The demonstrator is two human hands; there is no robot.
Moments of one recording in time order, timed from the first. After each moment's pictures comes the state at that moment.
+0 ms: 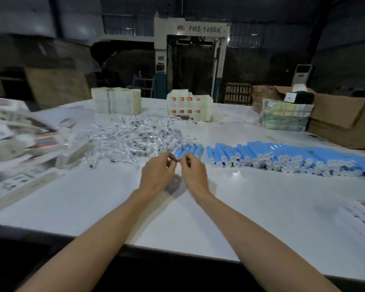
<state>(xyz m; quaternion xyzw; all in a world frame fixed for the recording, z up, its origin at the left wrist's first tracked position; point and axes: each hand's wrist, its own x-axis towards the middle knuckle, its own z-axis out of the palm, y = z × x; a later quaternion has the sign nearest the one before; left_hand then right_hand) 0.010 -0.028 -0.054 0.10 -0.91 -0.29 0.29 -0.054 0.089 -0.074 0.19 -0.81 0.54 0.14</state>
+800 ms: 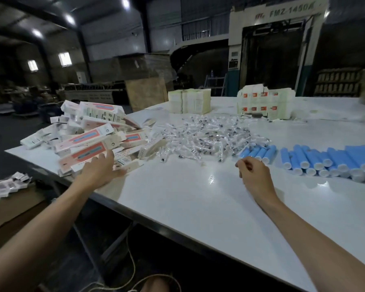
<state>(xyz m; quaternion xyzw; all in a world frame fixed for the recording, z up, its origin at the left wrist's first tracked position) 0.205 -0.286 -0.031 0.41 -0.91 0.02 0.08 -0.060 0.089 -0.079 0.26 -0.77 0.58 0.06</state>
